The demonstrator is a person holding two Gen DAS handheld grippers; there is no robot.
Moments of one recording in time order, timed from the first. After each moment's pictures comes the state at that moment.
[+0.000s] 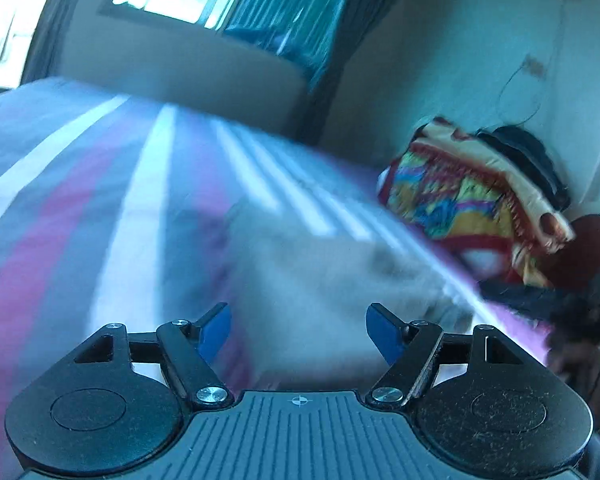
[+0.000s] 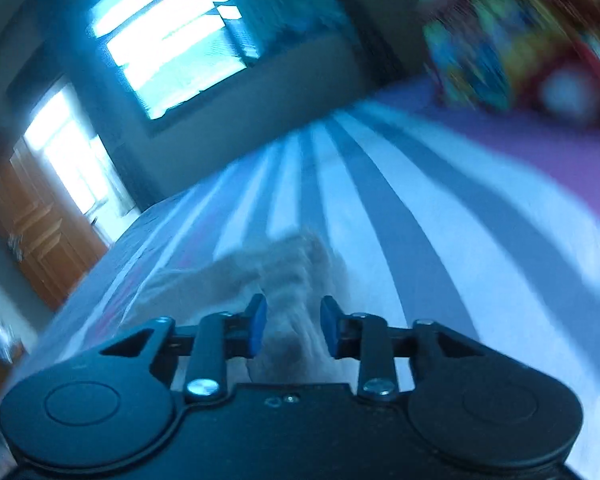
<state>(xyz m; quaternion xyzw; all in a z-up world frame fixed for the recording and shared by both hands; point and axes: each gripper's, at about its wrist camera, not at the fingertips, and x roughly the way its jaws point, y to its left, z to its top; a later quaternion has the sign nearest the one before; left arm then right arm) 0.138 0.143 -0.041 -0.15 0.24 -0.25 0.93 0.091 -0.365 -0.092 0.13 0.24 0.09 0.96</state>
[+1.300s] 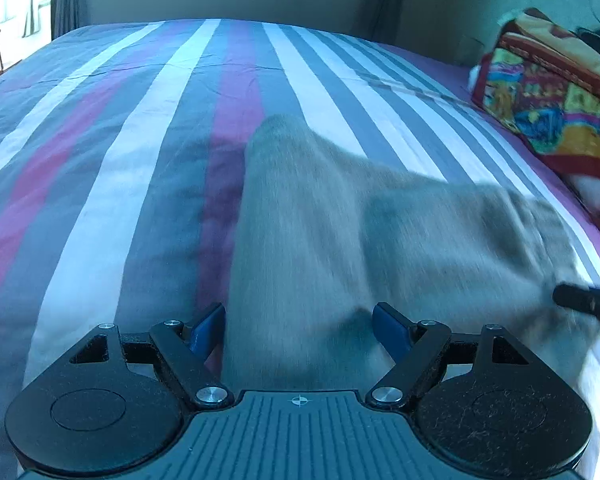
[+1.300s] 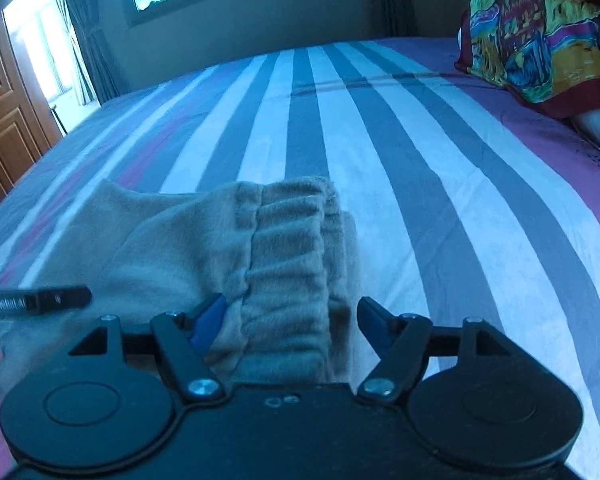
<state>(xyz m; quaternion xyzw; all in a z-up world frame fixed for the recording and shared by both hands) 0.226 0.048 -0.066 -0.05 0.41 -0.13 0.90 0.169 -0.312 -0.116 0.03 0.36 0.04 0.93</state>
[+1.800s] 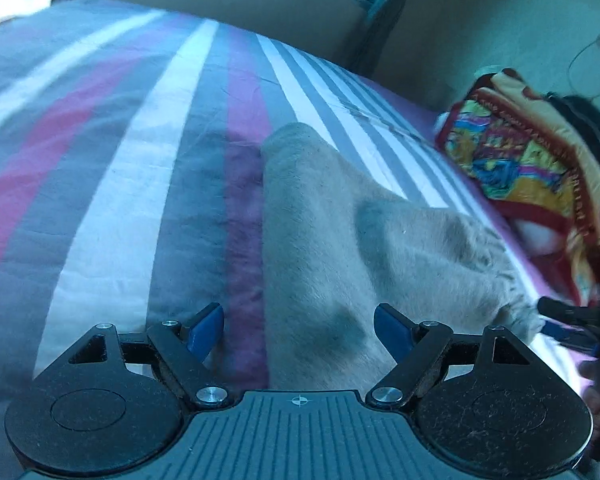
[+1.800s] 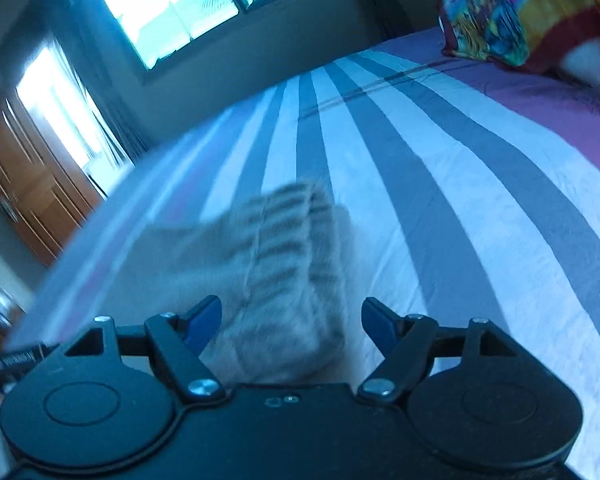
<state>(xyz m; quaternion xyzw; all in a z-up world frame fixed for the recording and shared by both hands) 0.203 0.120 -0.077 -0.17 0.38 -0.20 0.88 0.135 -0.366 -0.112 0.16 0.33 0.09 0.93</state>
